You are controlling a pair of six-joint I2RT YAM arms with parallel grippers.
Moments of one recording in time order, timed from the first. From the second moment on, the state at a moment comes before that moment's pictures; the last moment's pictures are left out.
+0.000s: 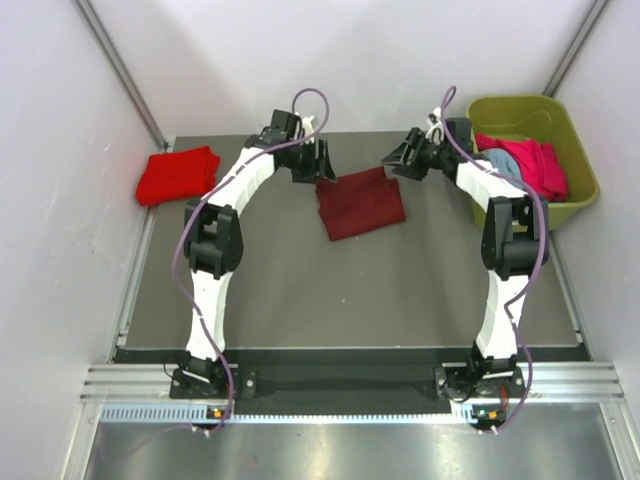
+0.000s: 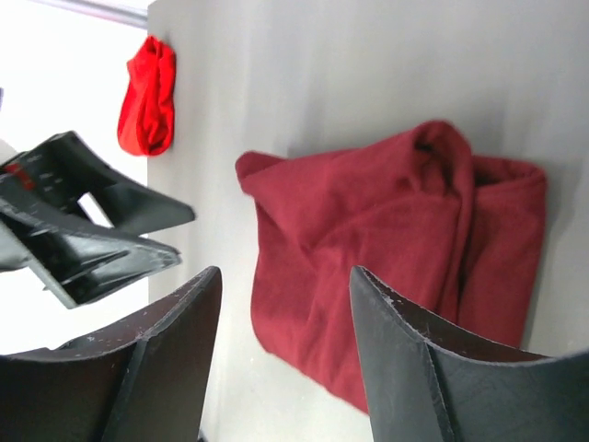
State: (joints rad) left arm -0.32 2.27 2.10 -0.66 0.46 -0.31; right arm 0.10 2.10 1.65 -0.12 -0.69 0.66
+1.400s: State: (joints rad) left arm -0.28 2.51 2.04 -0.48 0.83 -0.62; right arm 0.14 2.22 1.57 -0.12 -0.69 0.65
